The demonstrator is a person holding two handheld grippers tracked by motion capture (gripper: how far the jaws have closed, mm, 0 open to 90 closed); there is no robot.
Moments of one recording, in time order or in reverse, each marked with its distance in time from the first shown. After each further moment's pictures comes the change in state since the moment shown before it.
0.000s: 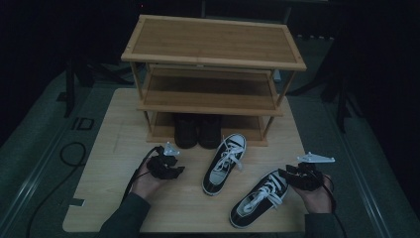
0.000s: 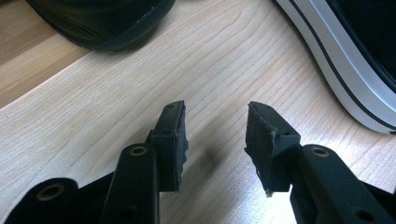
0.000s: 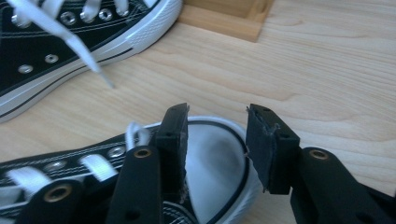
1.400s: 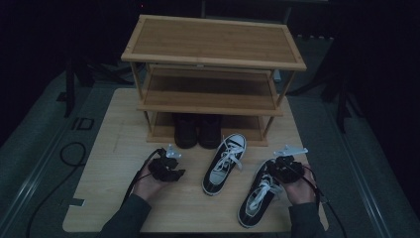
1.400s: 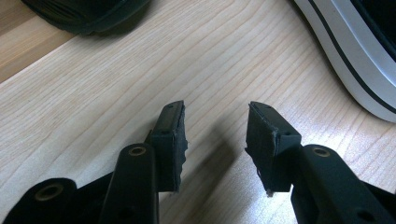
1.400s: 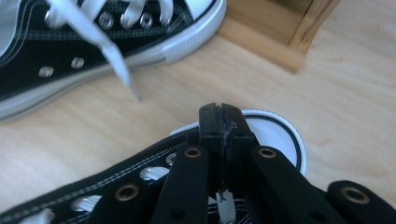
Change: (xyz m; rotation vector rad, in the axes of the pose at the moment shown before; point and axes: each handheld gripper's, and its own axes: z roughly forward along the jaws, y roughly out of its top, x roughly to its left) left arm -0.004 -0.005 0.009 0.032 -0.004 0.006; right arm 0.042 0.034 0.026 0.056 -0.041 -0.177
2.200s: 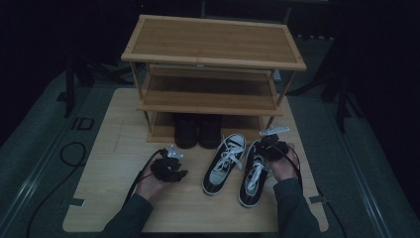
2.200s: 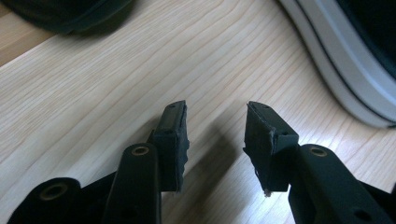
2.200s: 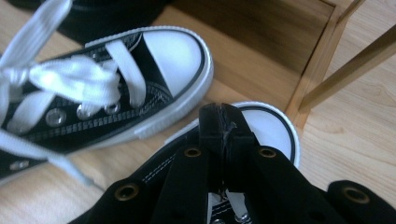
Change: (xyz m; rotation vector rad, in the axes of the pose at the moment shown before) left arm -0.004 0.005 0.006 -0.004 -0.041 -0.004; right arm -0.009 0.054 0.050 -0.021 -0.020 -0.022
